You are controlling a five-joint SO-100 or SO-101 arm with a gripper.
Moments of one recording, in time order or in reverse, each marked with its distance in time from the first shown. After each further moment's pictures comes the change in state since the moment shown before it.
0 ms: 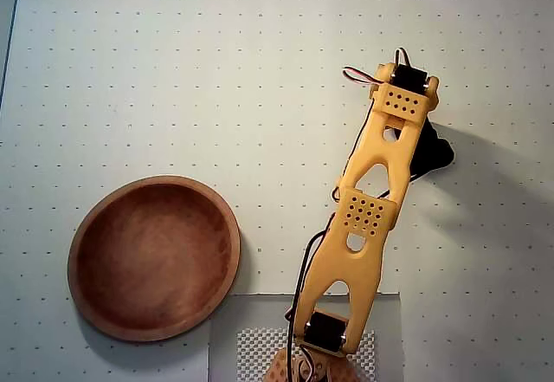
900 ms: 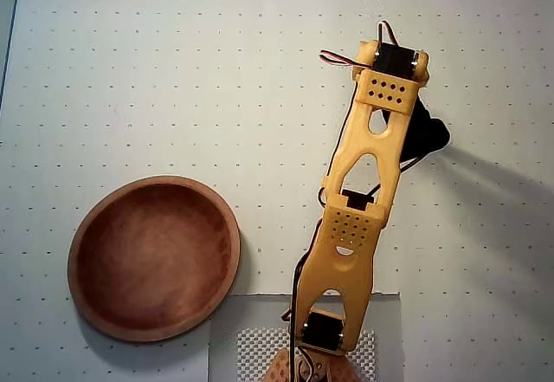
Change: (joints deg) arm -4.8 23.9 0.2 16.9 0.7
